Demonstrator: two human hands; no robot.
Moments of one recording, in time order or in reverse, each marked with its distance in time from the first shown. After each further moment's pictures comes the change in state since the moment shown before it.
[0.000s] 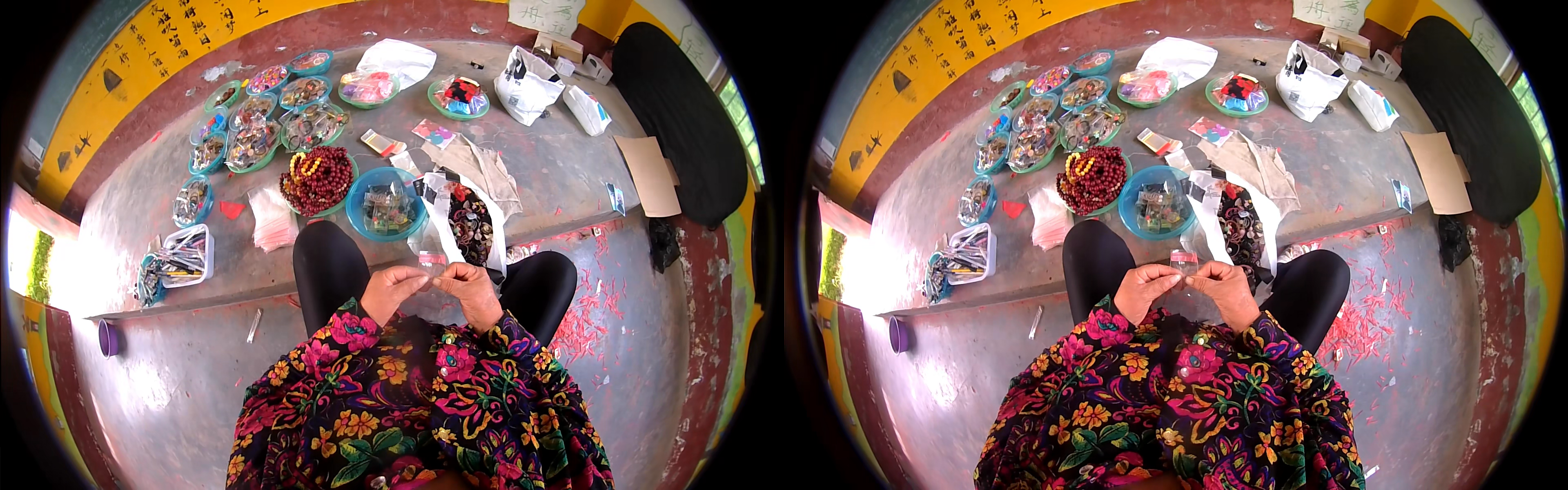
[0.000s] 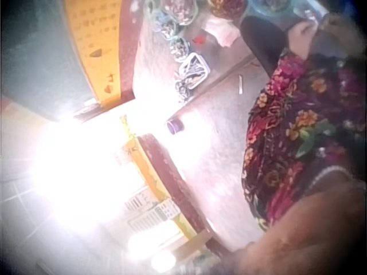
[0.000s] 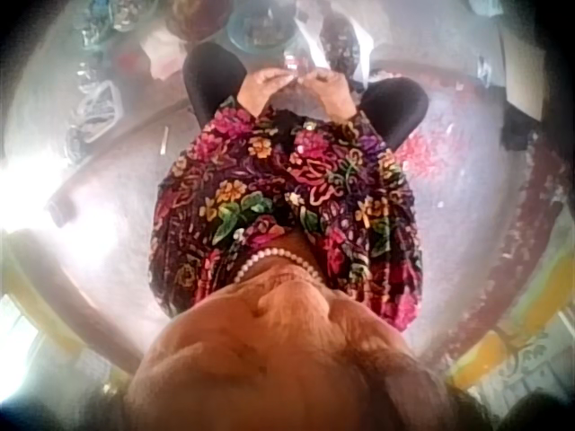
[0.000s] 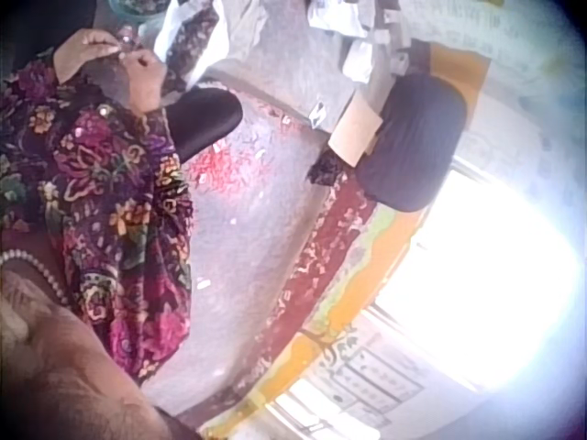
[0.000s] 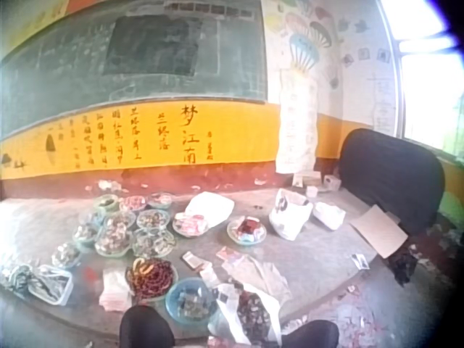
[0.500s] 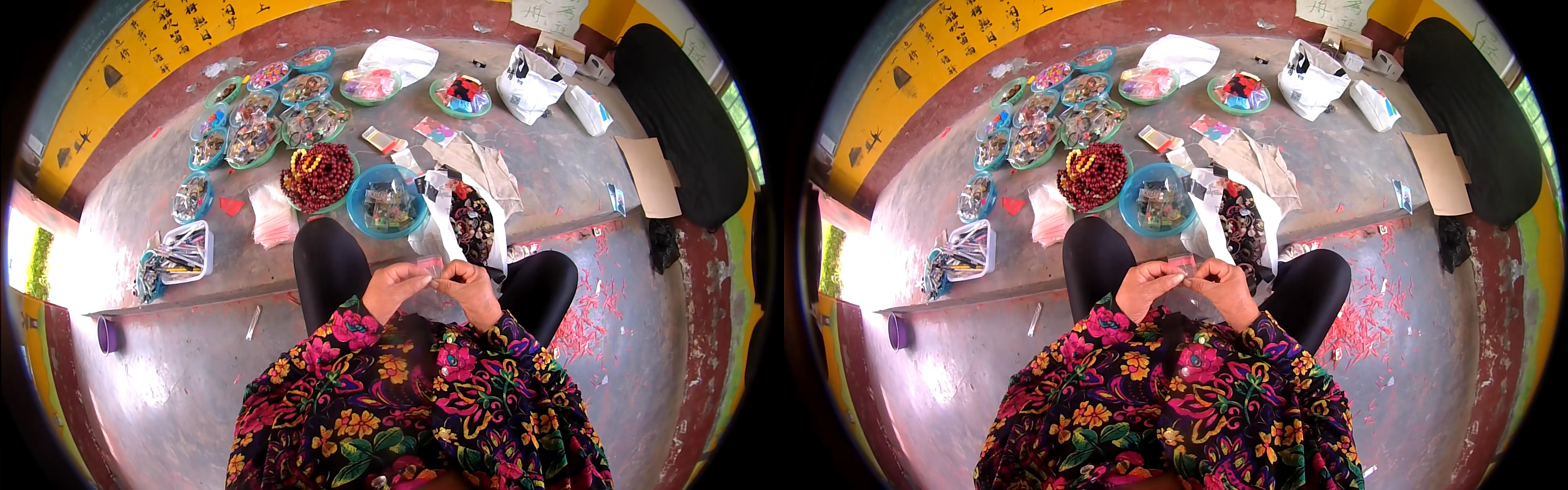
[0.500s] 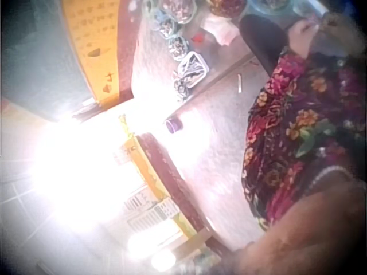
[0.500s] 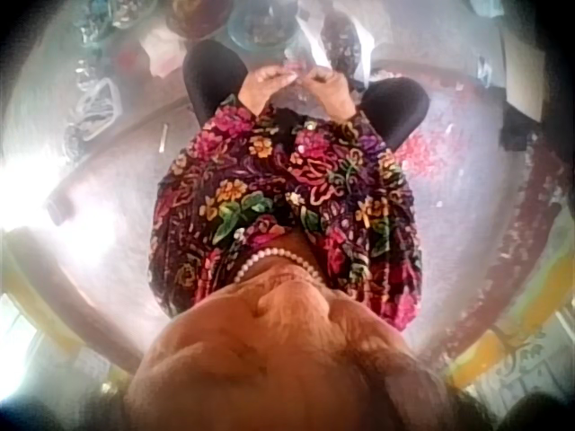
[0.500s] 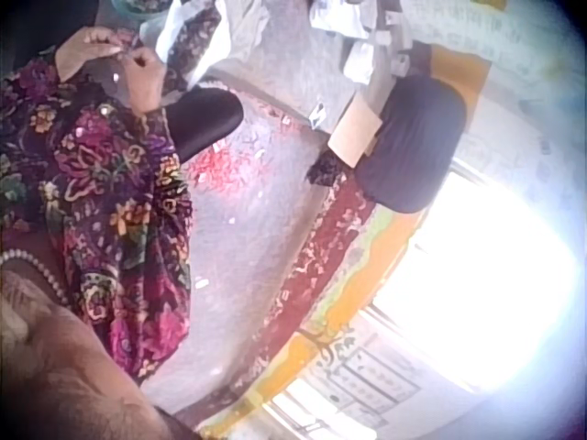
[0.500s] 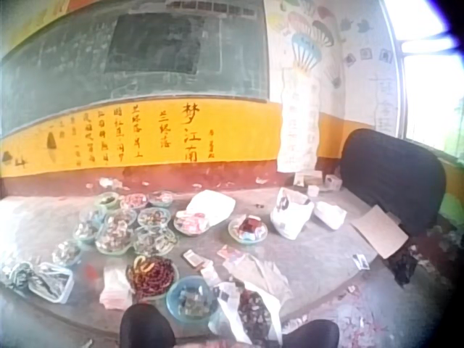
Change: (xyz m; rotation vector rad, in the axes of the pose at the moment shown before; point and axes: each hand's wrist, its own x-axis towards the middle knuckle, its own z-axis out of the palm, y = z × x) left_hand 0.003 -0.009 -0.004 -0.062 -0.014 0.010; right_hand 0.002 0.005 0.001 -0.136 -0.005 -0.049
